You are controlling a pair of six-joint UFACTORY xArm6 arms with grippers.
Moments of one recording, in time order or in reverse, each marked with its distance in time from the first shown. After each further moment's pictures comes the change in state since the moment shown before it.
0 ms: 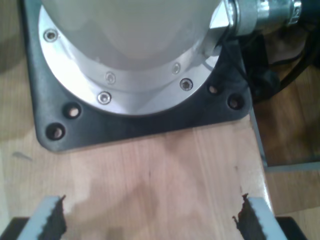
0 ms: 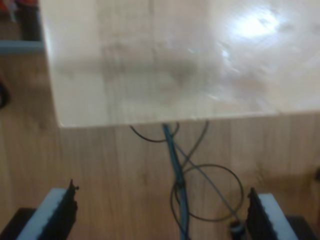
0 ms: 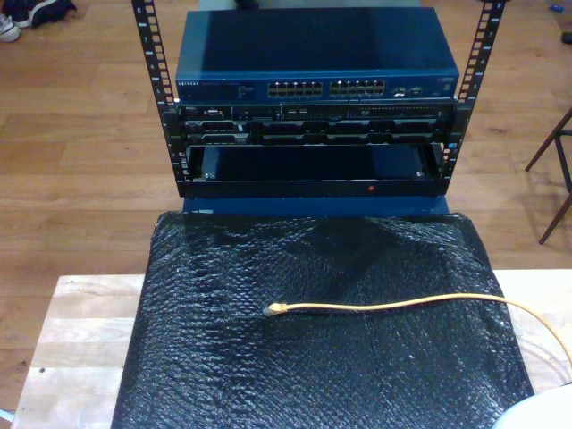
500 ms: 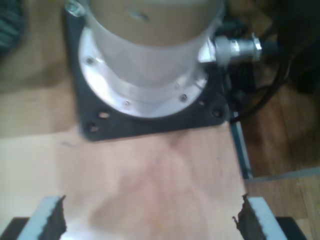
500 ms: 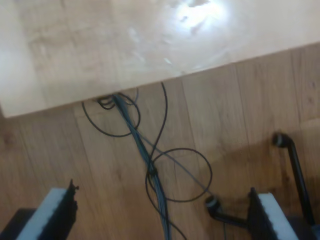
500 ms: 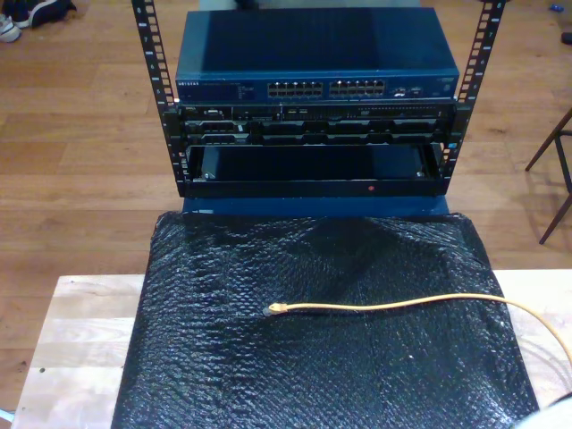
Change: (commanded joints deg) left arm -8.0 -0.3 -17.2 -5.4 20.6 -9.7; right arm 5.7 3.5 -9.1 5.3 3.8 12.6
